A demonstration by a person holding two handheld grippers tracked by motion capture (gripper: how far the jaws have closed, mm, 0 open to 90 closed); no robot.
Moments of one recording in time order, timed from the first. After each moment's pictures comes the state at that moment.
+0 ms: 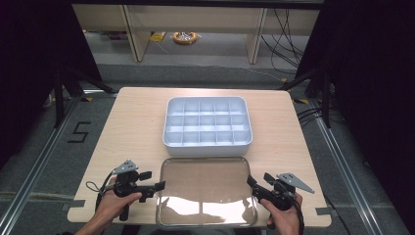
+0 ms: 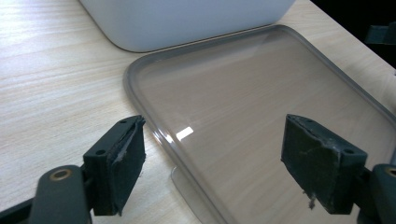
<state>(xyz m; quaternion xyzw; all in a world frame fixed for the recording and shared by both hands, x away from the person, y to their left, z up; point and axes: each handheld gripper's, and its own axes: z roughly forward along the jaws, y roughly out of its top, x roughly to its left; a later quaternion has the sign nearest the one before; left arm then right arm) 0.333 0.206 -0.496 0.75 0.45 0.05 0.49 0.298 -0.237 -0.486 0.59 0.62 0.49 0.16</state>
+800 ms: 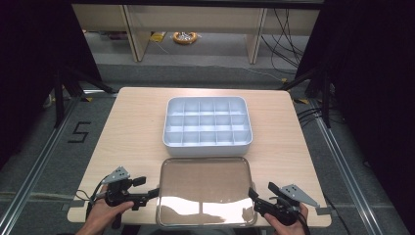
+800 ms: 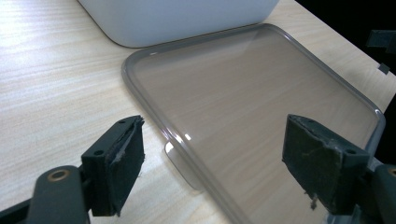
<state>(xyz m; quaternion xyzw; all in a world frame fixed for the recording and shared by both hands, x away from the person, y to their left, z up) 0.308 0.221 -0.491 0.75 0.43 0.05 0.50 0.266 -0.243 -0.485 0.54 0.66 0.49 0.19</state>
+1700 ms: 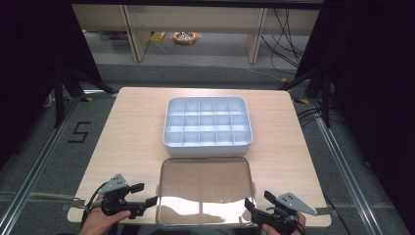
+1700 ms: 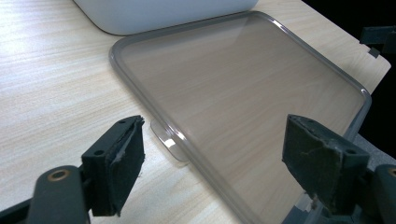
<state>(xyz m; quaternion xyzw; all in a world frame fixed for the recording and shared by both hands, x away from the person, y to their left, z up) 0.287 0.220 -0.491 0.75 0.43 0.06 0.50 0.247 -0.235 -0.491 0.53 0.67 0.49 0.17</state>
